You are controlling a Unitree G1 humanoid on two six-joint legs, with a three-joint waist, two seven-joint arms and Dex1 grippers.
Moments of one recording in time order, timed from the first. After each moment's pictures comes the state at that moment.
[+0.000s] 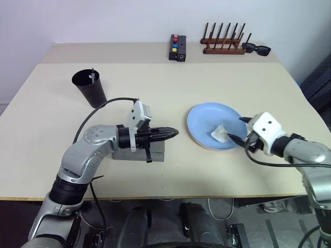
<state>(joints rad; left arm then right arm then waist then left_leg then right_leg) -0.44 0.50 -0.16 -0.32 -0.57 0.60 -0.94 -0.03 -0.81 -0.25 -0.32 0.16 0.42 0.72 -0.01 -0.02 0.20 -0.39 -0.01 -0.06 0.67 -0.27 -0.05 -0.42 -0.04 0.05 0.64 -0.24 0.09</state>
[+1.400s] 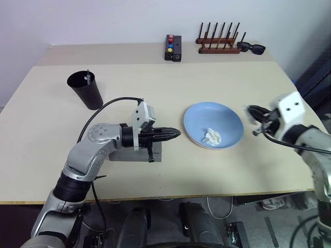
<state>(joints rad) -0.47 0.50 -0.17 -0.26 -0.51 0.55 -0.97 -0.24 -0.69 -0.21 -0.40 0.31 0.66 0.57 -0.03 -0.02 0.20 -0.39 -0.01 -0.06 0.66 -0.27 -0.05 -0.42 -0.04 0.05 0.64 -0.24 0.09</state>
